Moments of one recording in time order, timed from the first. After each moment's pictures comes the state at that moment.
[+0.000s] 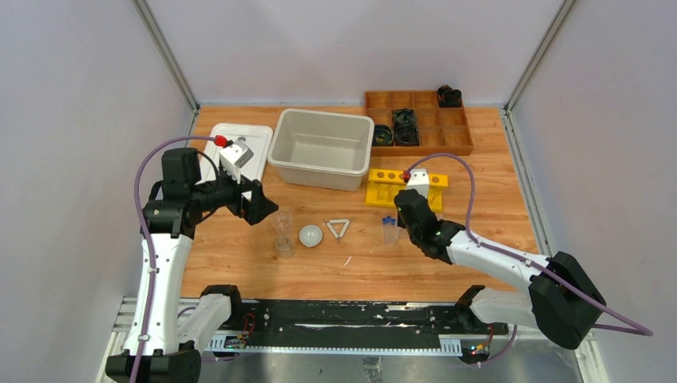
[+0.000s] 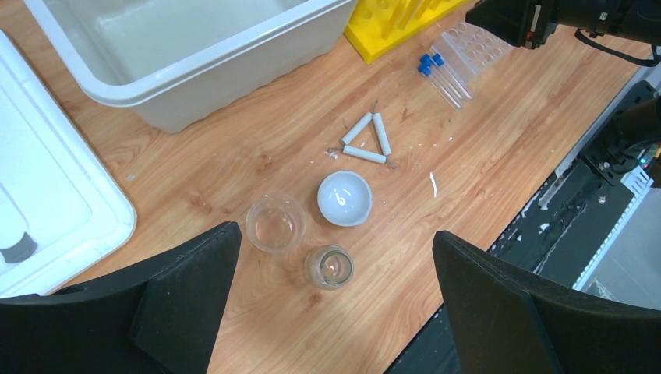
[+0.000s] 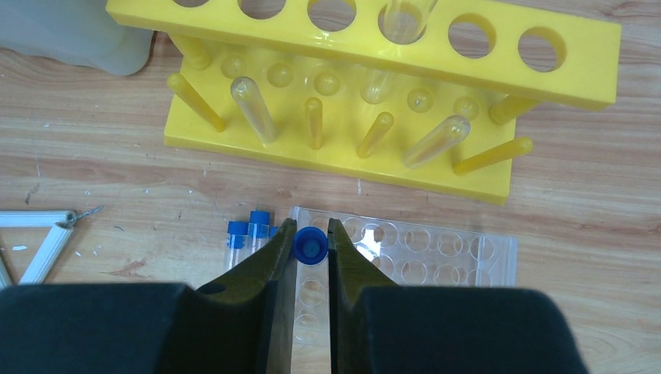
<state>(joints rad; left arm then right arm) 0.03 0.88 1.10 -0.90 0.78 0.31 0.74 1.17 0.56 -0.02 0.58 0.35</state>
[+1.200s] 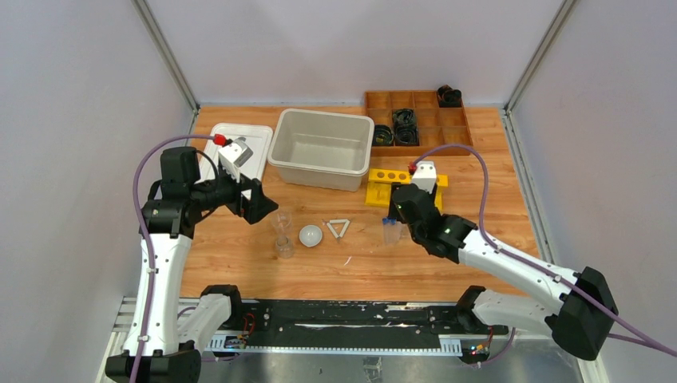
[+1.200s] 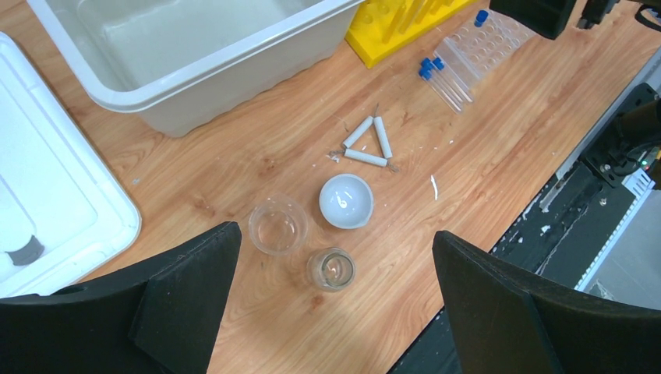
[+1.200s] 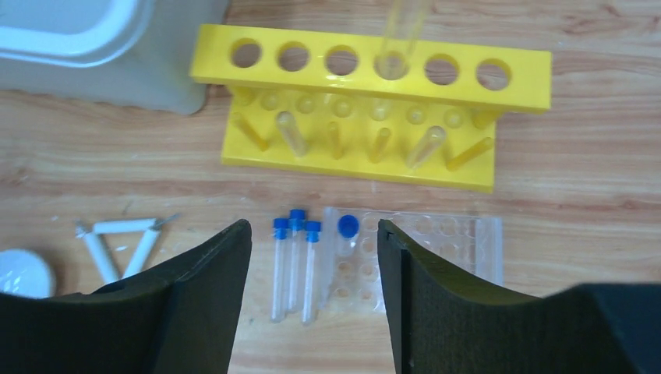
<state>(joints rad) 0.03 0.89 1.11 -0.90 0.78 0.31 0.82 1.05 0.71 -0.28 0.67 0.49</state>
